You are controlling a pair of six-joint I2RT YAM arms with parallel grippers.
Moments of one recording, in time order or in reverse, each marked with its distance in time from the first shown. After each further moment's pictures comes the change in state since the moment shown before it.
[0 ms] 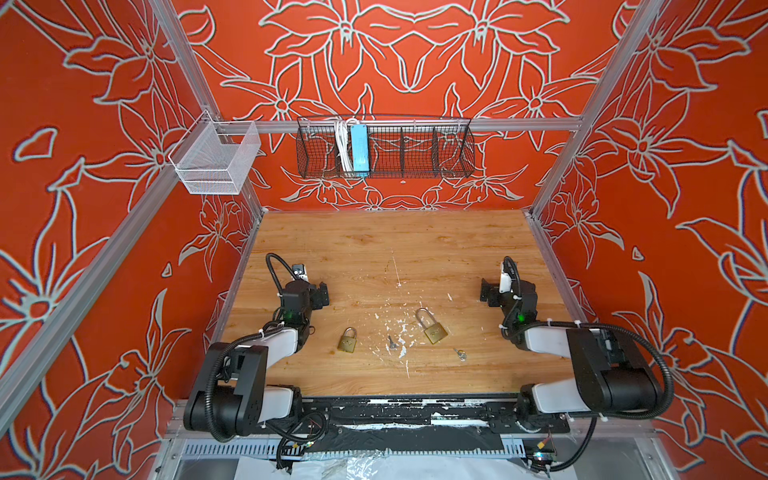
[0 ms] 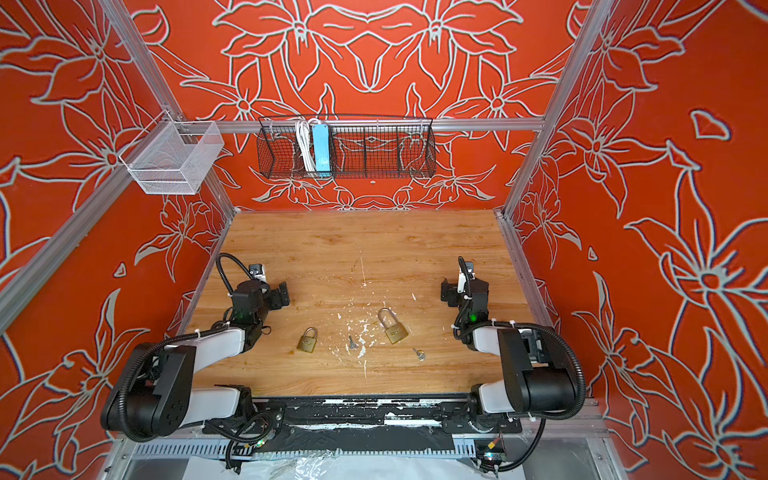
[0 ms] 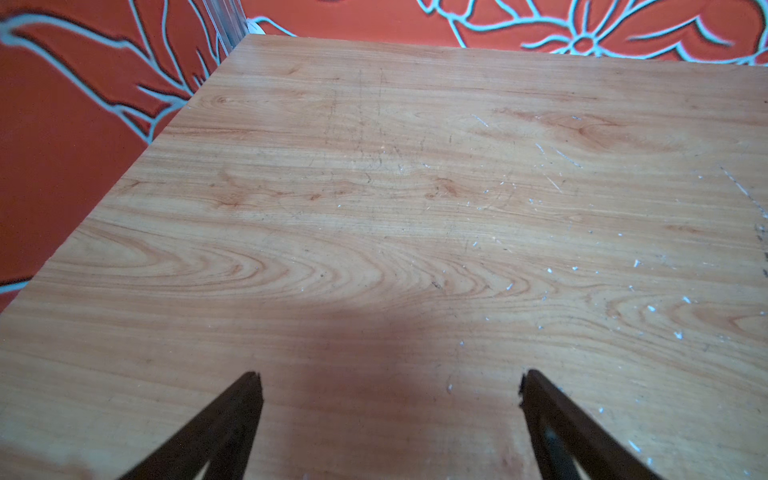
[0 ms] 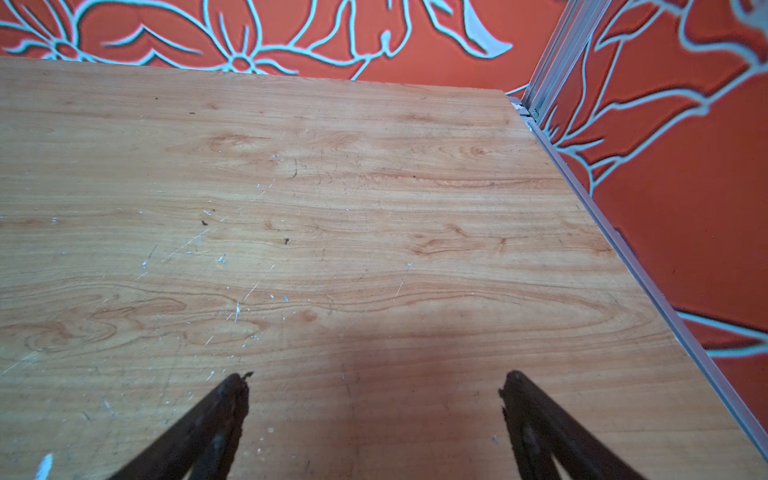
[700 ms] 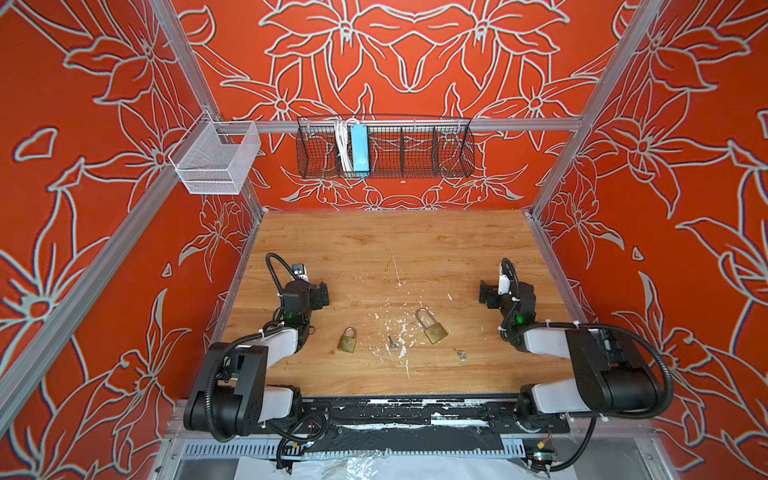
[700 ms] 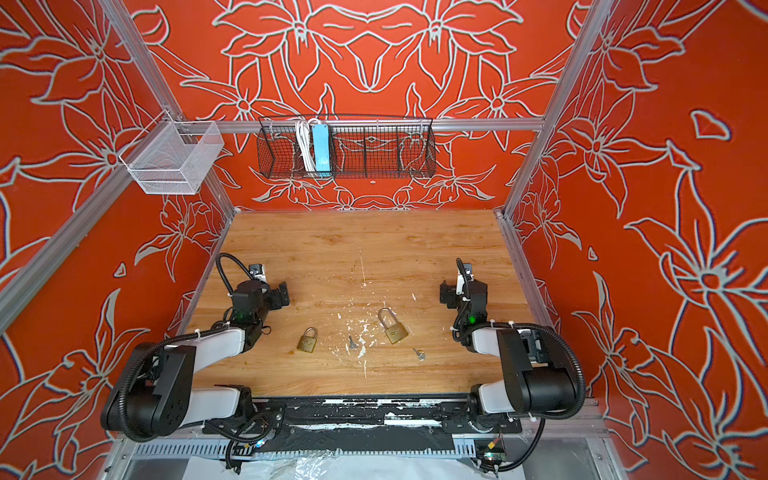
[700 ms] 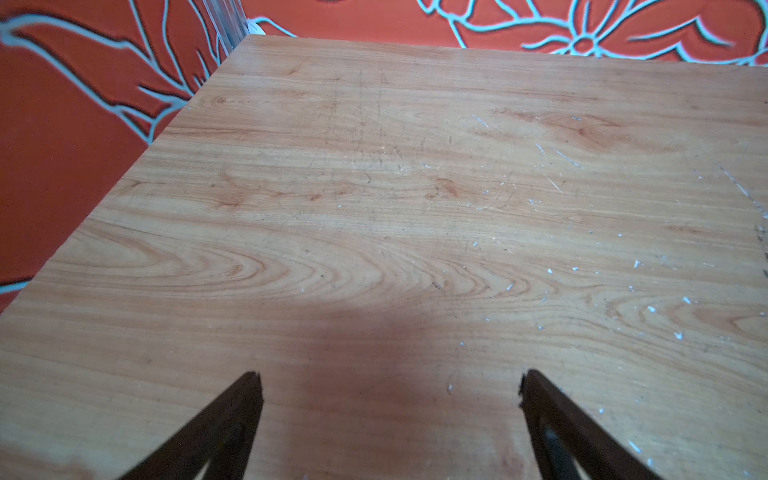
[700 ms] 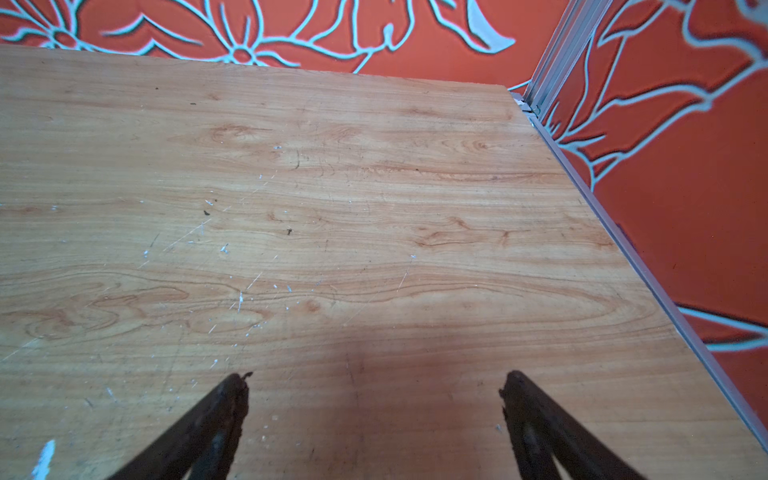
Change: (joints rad) left arm 0.000 0.001 0.000 0.001 -0.002 -0.002; right arm 0.012 0.000 -0.014 0.005 0.010 -0.002
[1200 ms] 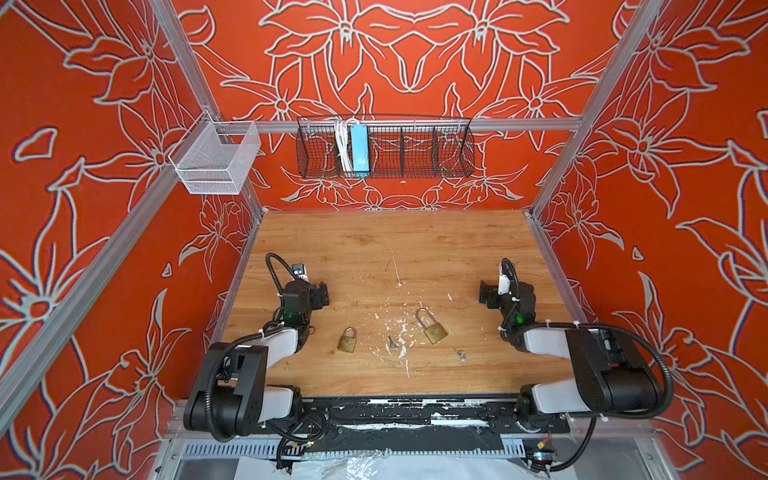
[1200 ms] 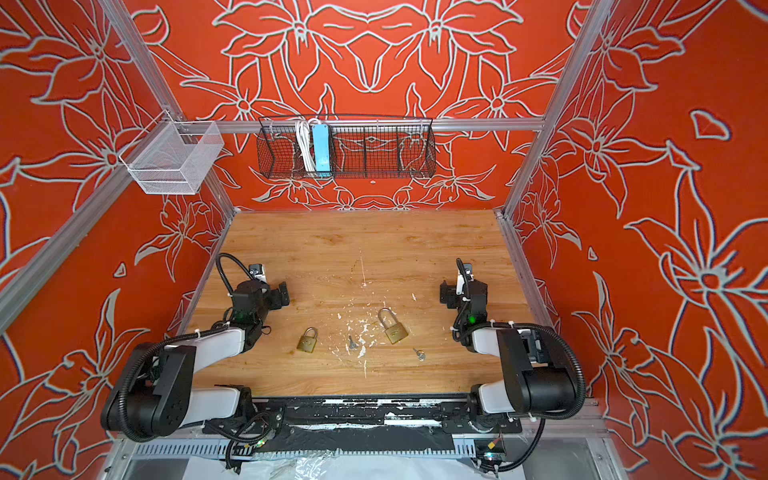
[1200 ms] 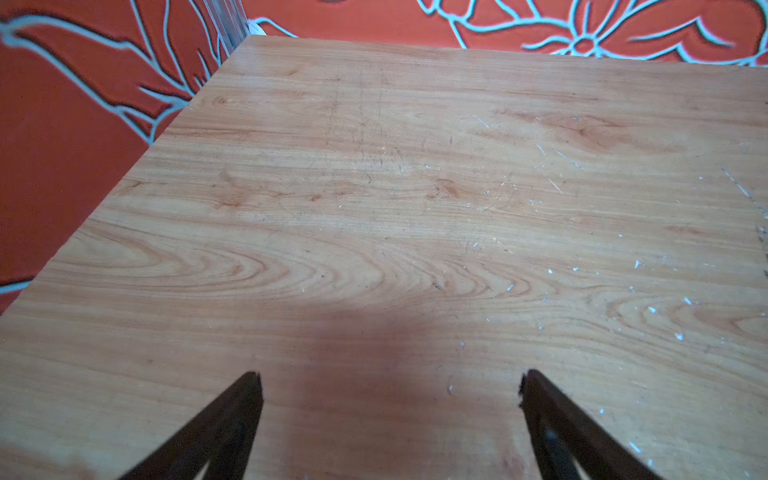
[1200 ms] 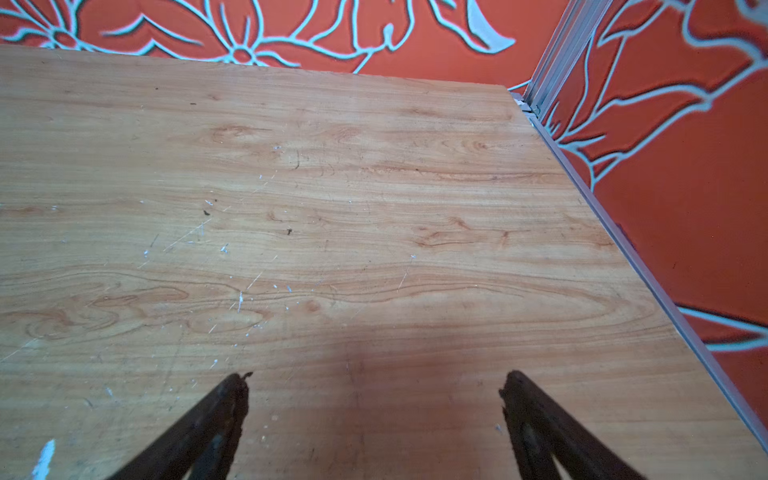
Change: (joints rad) left arm 0.000 0.000 0.000 0.001 -0.002 0.000; right arm 0.003 0.000 0.000 0.001 0.008 -0.001
